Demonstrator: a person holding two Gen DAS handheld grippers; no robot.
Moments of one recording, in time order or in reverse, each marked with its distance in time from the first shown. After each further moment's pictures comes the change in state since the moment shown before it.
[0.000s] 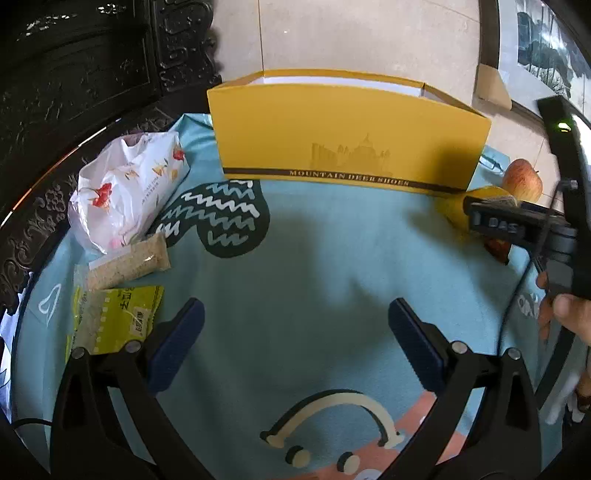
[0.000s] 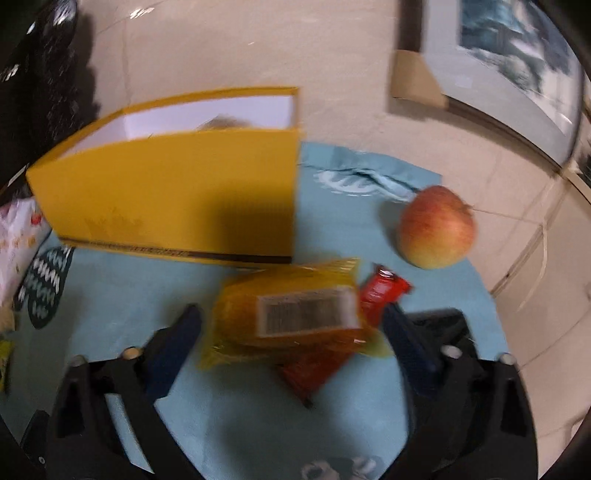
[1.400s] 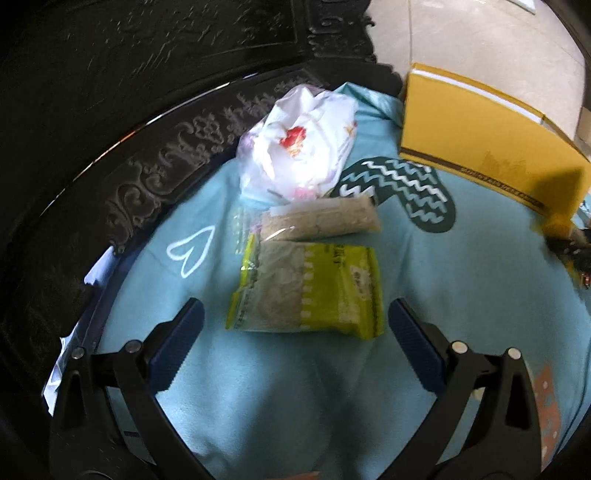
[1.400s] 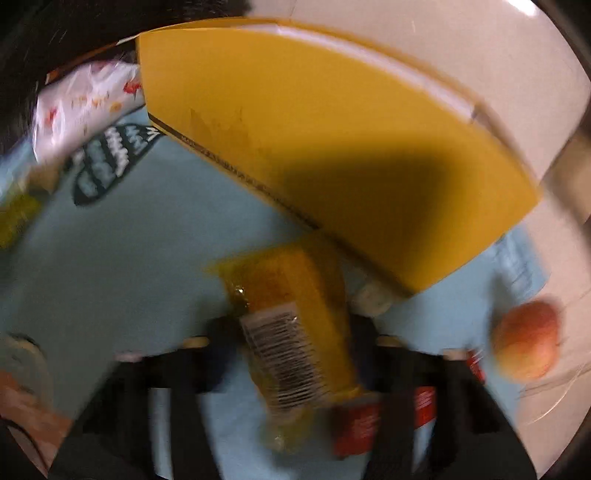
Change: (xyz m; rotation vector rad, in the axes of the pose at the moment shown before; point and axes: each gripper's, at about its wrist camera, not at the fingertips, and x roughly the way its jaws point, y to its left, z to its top) left arm -0.023 0.129 -0.025 -0.212 0.087 0.294; right arm 0.013 0.041 0.015 -0.426 0.149 0.313
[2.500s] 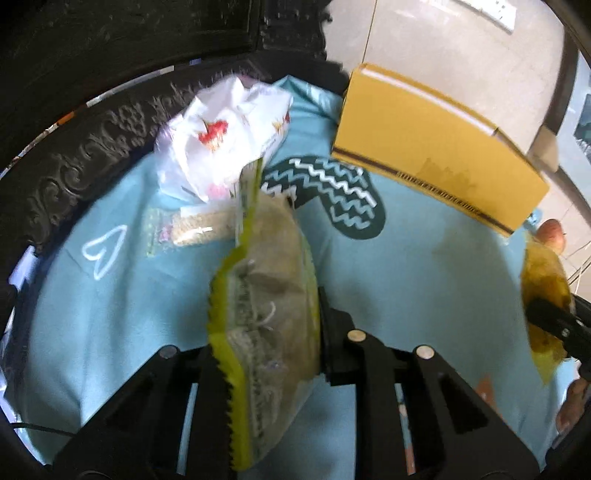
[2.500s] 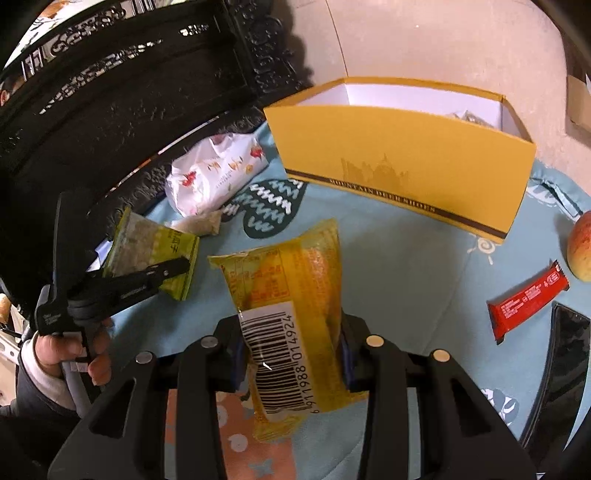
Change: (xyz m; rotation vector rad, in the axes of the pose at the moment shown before) left arm -0.003 -0.023 0.005 -0.027 0.008 -0.286; right arm -0.088 0.065 -0.050 0.143 -0.201 0.368
